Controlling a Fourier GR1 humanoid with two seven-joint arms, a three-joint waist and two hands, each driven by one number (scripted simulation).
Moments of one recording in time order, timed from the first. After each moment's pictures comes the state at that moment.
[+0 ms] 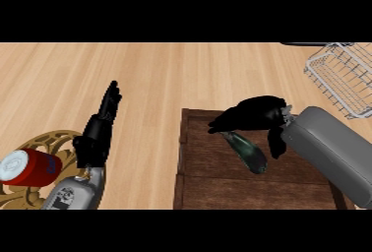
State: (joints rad) left arm -0.19 0.19 -0.26 -1.53 0.00 0.35 0.05; right arm -0.81 -0.55 0.75 -1.18 0.59 0.70 -0.48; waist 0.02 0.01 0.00
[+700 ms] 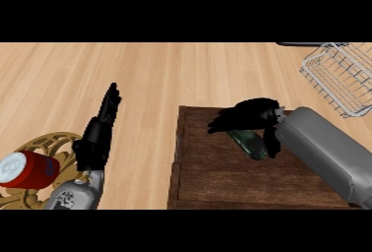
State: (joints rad) left arm -0.17 0.17 -0.24 -1.55 -0.03 0.33 0.05; right arm -0.82 -0.49 0.80 -1.02 0.63 0.59 -0.58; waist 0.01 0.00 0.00
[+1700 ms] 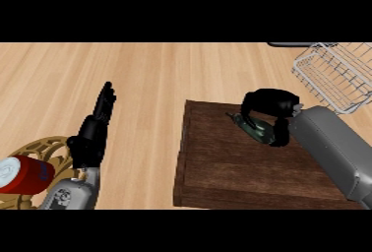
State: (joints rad) left arm -0.17 0.16 -0.19 -1.53 -0.04 0.30 0.04; right arm -0.77 -0.47 0.58 -0.87 0.65 0.45 -0.46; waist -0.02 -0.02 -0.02
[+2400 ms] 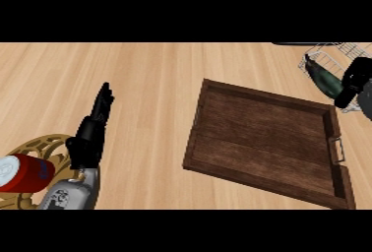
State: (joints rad) left arm -0.16 0.17 -0.19 -1.53 -0.04 0.30 0.04; right arm -0.90 -0.65 0.28 -0.50 0.68 0.27 0.54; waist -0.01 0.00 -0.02
